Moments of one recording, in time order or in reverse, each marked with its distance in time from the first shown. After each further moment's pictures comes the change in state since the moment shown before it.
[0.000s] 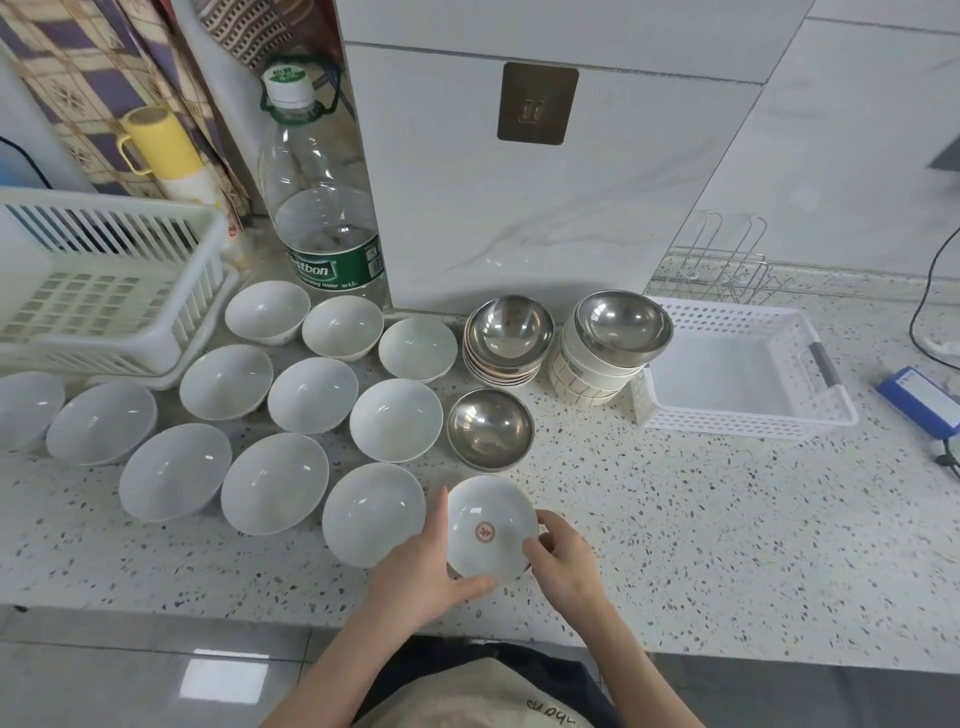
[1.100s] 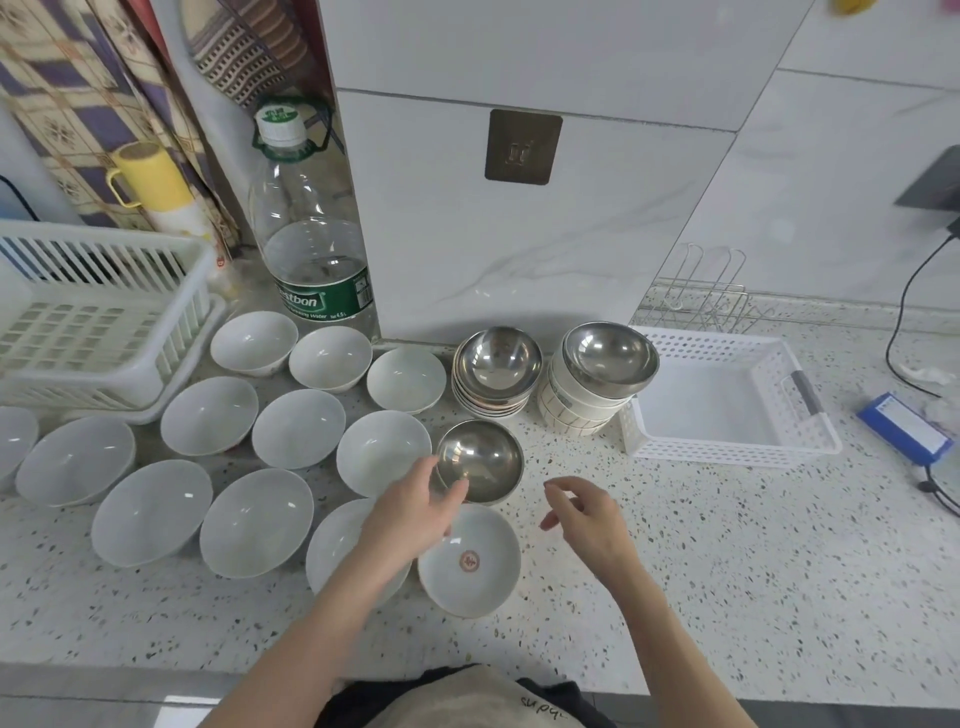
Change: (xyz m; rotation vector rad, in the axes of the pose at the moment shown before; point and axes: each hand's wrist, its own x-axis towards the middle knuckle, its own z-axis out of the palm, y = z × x) left_hand 0.060 0.025 -0.056 -0.245 0.163 -0.052; right_hand 0.039 -0.047 -0.058 0.018 0.116 -0.047
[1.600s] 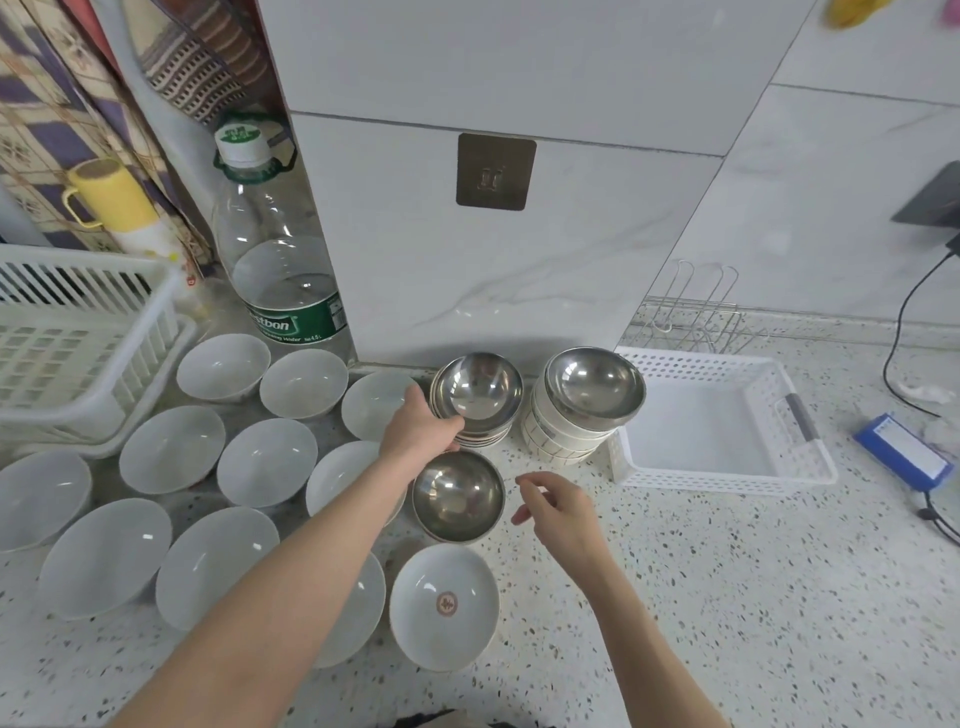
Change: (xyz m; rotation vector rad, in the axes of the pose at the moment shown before) left_hand 0.120 0.063 -0.012 -0.206 0.093 -0.171; right_hand 0.039 -0.023 -0.004 0.094 -0.026 -0.016
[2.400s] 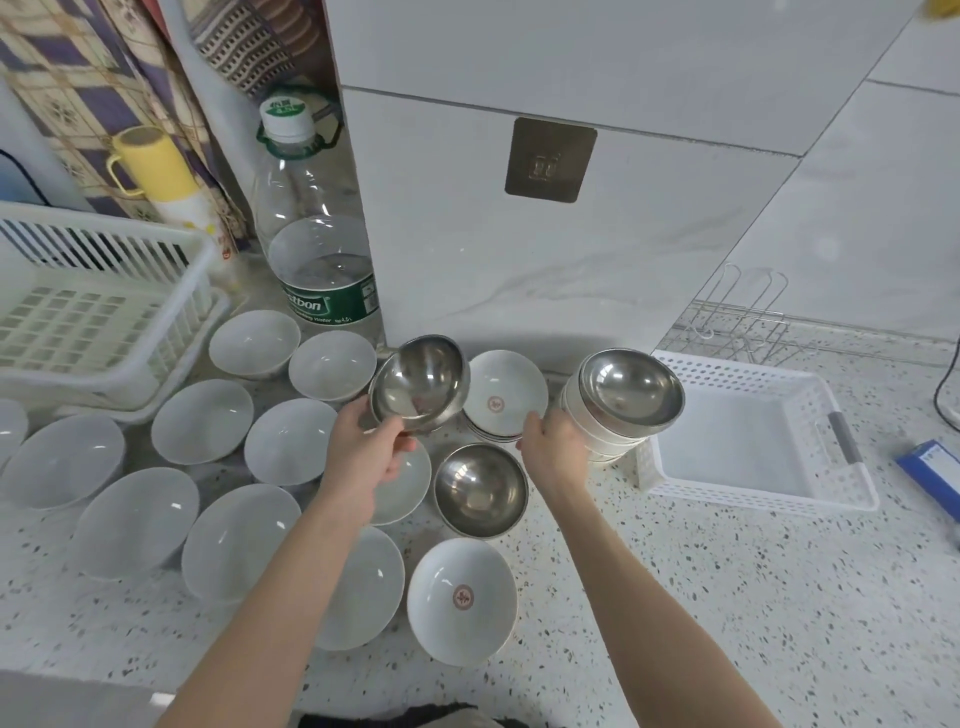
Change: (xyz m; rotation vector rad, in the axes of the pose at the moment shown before) left_hand -0.048 -0.041 -0.056 -0.769 0.153 -0.023; right_hand 0.069 -0.040 0.041 -0.250 0.196 0.010
